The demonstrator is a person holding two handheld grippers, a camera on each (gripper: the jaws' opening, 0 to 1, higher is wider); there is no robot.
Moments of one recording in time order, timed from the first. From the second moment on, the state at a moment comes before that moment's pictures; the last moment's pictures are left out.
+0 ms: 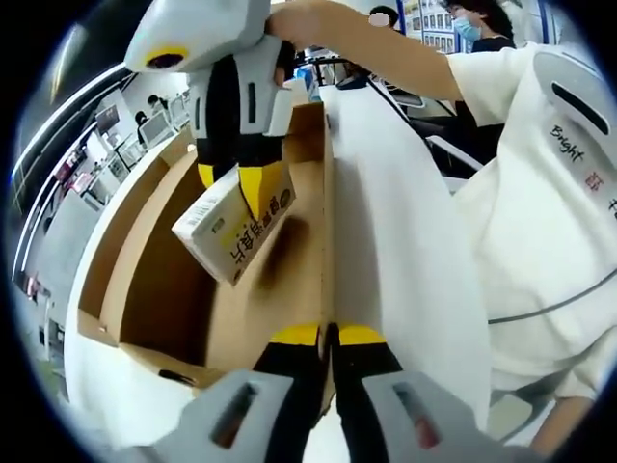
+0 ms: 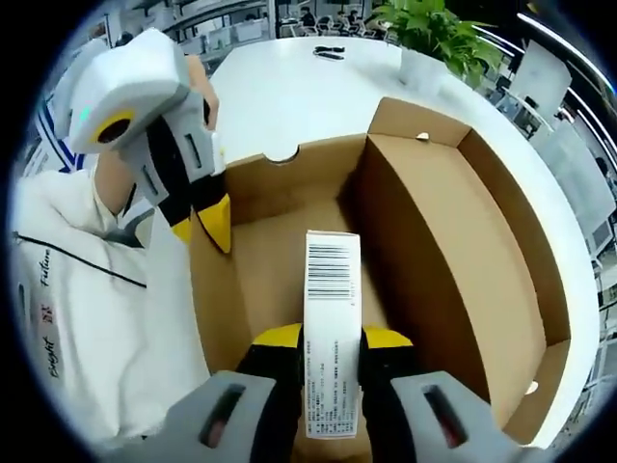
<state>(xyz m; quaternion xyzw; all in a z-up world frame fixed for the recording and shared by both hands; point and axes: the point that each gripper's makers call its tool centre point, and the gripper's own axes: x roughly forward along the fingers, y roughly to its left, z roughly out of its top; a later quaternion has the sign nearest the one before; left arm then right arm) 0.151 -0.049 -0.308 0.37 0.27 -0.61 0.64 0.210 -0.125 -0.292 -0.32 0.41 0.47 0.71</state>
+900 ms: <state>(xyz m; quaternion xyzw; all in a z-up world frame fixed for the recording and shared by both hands) 0.151 -0.049 -0.308 0.37 0.27 -0.61 0.64 0.222 -0.131 -0.237 -0.45 0.23 0.44 0.74</state>
